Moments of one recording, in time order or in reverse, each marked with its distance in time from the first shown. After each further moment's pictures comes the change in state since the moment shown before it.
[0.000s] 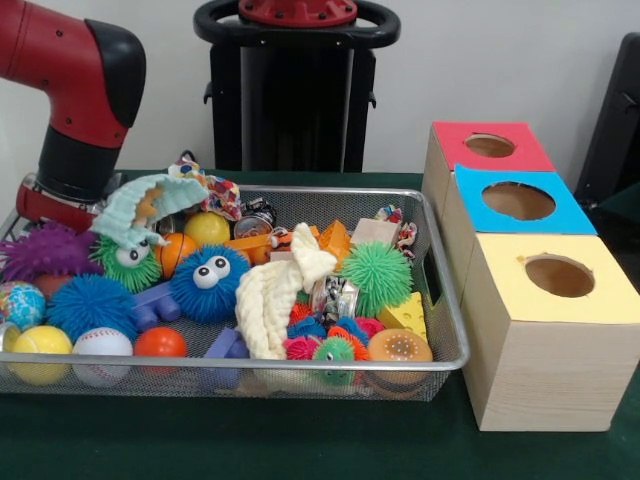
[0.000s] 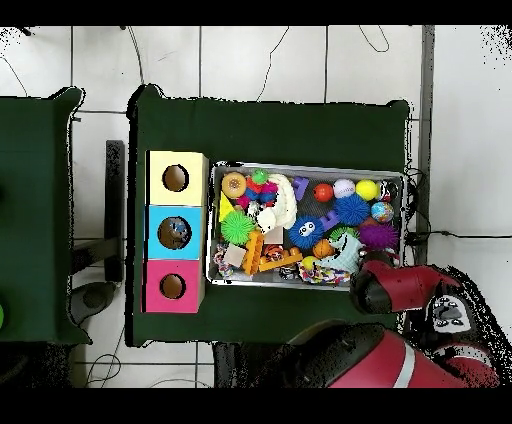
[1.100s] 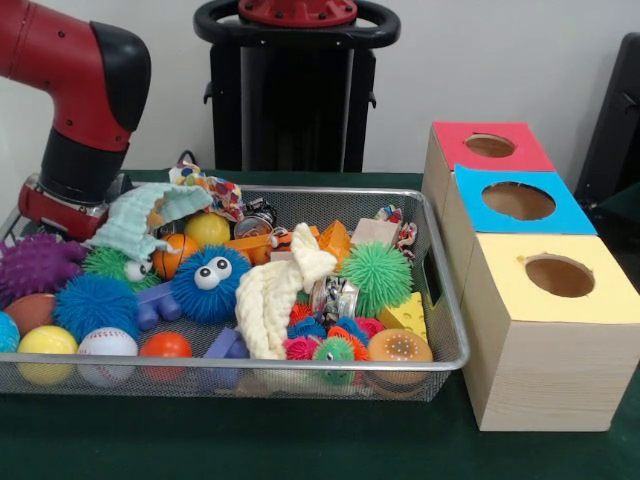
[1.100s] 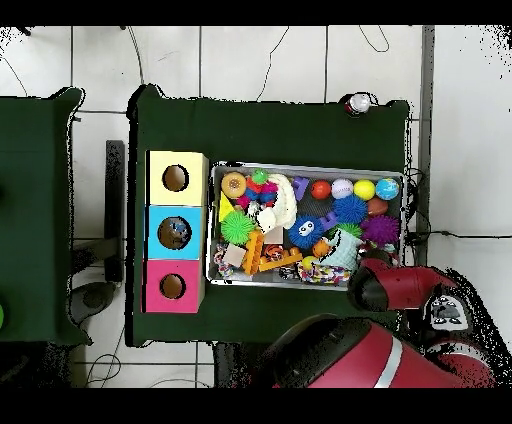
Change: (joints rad) arm 0.021 0.019 -0.037 0.002 0.110 -0.010 0.000
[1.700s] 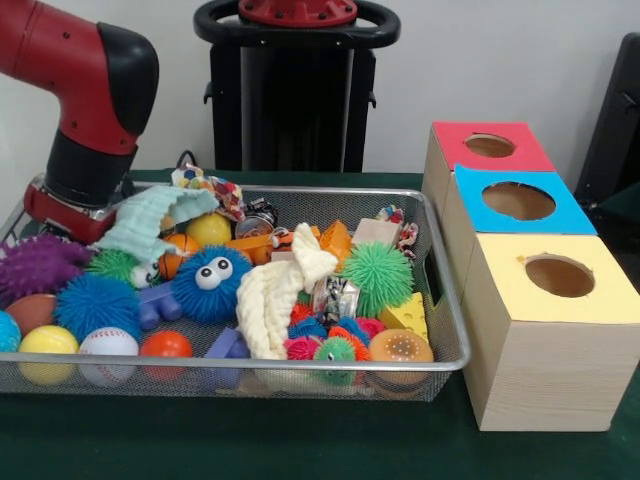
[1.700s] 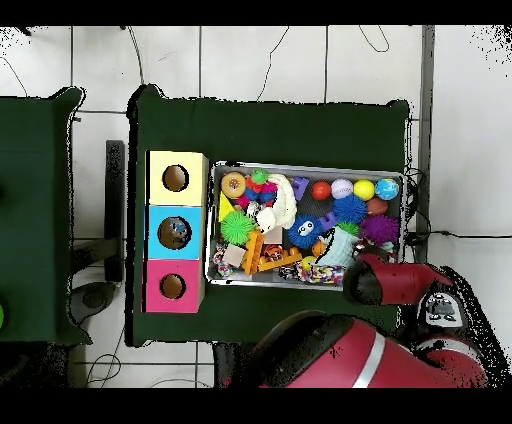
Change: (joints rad) arm 0.039 0.007 -0.028 0.001 0.117 0.039 0.000
